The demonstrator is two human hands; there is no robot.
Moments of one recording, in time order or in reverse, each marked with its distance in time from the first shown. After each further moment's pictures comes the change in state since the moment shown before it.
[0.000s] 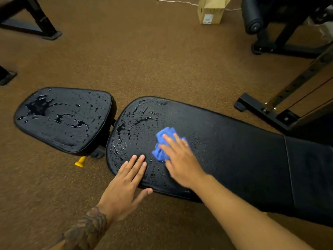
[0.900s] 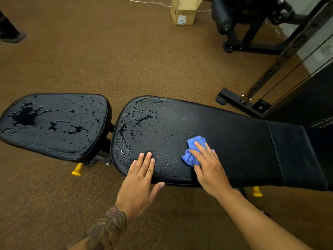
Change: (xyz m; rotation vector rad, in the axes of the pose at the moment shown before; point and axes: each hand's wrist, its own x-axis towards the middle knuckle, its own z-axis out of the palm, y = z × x) left_hand 0.000 -0.005 0.004 -0.047 0.017 0.018; right_hand -0.074 -0.006 -0.005 0.038 0.147 0.408
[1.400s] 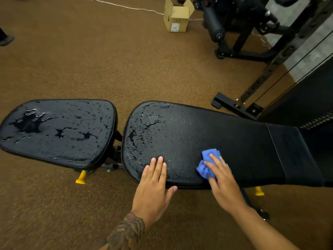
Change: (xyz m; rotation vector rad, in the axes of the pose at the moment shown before) left_hand 0.000 -0.002 0.001 -0.039 0.025 0.020; right_hand -0.035 -0.013 0.002 0.057 0.046 0.154
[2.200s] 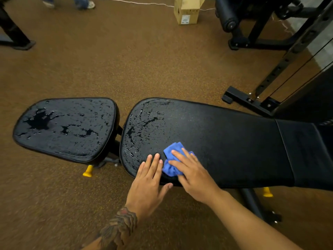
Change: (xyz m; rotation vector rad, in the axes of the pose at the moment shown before) left_hand 0.002 0.002 -0.001 0.026 -0.020 -0.013; right_hand 0.030 -0.042 0.024 0.001 -0.198 -0.461
